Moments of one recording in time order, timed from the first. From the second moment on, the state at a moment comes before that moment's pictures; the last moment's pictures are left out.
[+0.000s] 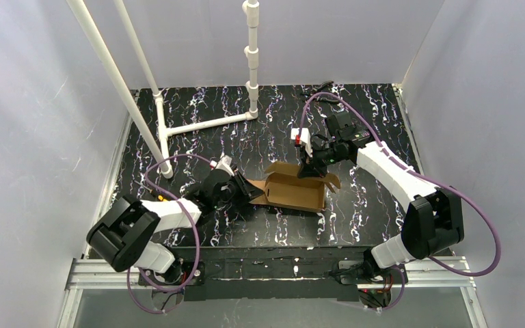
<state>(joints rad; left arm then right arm) -0.67 1.39 0.39 0.49 0.16 -1.12 0.43 1.46 1.17 -0.76 -0.81 -0.79</state>
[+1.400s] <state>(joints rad) -0.69 0.86 0.18 0.08 -0.10 -0.98 0.44 1.55 1.29 -0.83 -0.74 -0.80</state>
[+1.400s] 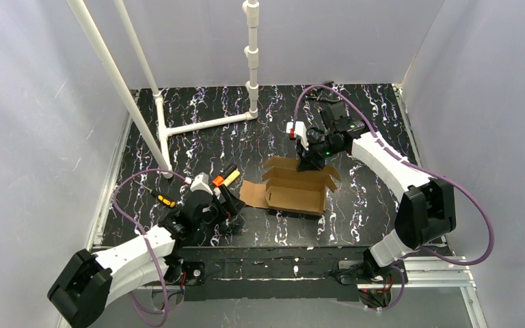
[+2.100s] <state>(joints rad) -0.64 1.20 0.31 0.23 -0.04 -1.02 0.44 1.56 1.31 -0.85 -0.80 -0.79</state>
